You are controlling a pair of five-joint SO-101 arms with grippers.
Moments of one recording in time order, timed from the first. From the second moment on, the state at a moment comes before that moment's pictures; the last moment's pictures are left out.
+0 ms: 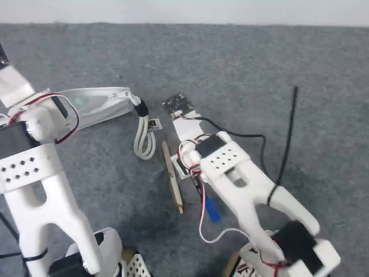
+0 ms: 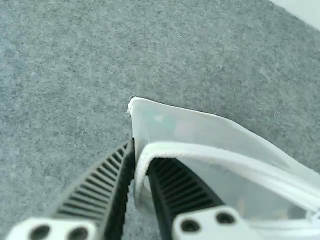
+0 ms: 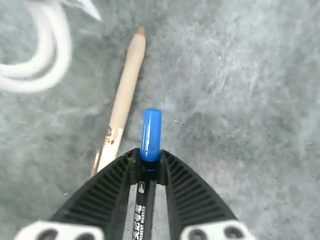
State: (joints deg) left arm -28.0 -28.5 11.9 81.1 16.3; right arm -38.9 -13.0 34.4 56.6 -5.0
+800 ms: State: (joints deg) left arm -22.4 -28.6 11.8 81.0 16.4; right arm -39.6 -44.8 37.5 66.4 -9.2
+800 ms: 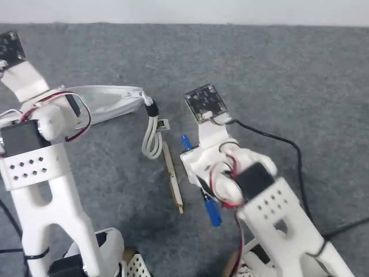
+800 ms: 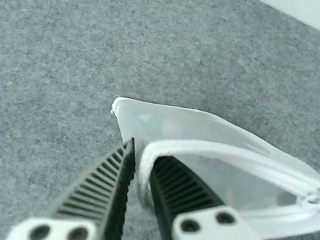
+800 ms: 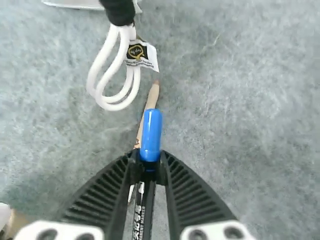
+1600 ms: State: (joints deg) left arm -20.6 -28.6 11.8 81.0 16.4; right arm -49.6 -76.7 55.3 50.7 -9.5
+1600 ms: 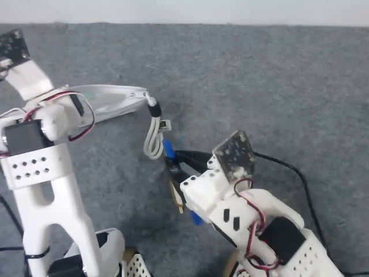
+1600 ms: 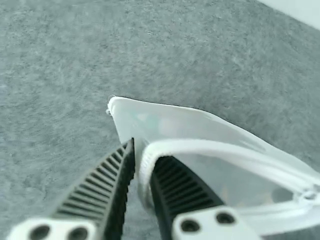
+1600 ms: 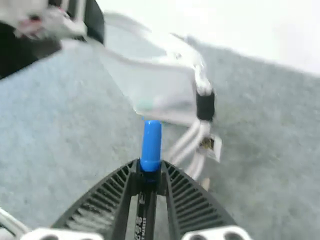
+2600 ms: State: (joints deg) left arm -10.3 -28.5 11.8 81.0 16.4; right arm -51.3 -87.8 57.6 24.2 -11.1
